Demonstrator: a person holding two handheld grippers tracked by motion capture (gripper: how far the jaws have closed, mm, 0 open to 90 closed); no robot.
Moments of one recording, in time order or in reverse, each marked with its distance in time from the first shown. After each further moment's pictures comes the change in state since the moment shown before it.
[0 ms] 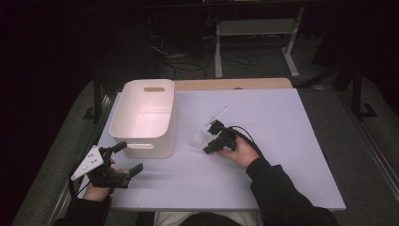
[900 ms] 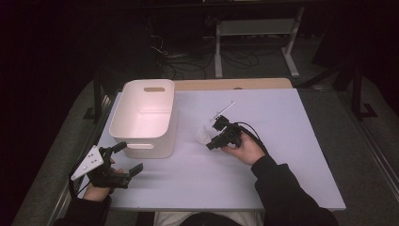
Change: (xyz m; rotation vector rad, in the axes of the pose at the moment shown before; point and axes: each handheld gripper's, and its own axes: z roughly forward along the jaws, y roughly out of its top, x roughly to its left) left arm 0.000 0.000 0.000 0.000 0.000 0.000; right arm -0.001 0.001 -0.026 -0.036 -0.005 -0.002
